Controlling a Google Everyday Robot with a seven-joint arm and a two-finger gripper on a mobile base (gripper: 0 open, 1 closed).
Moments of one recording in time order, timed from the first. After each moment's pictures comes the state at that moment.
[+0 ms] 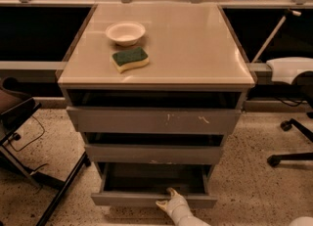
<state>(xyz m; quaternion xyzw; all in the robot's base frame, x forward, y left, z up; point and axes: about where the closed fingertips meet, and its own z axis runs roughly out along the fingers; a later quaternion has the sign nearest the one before) 0.531 -0.071 0.194 -0.31 0.82 -0.03 0.48</state>
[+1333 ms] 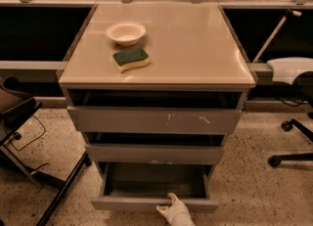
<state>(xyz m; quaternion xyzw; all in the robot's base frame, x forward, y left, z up) 0.504 -0.072 0.196 -0.29 0.83 -0.03 0.48</state>
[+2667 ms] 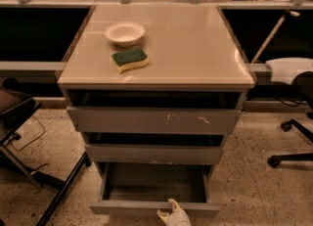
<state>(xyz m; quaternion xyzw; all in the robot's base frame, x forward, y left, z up) 0.474 -0.073 0.198 -0.27 0.84 -0.03 0.47</state>
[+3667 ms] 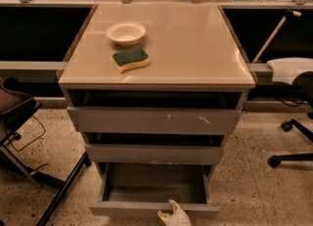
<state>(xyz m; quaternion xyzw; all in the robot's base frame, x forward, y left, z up) 0.463 -0.073 0.204 -0.26 0.84 -0.02 0.47</state>
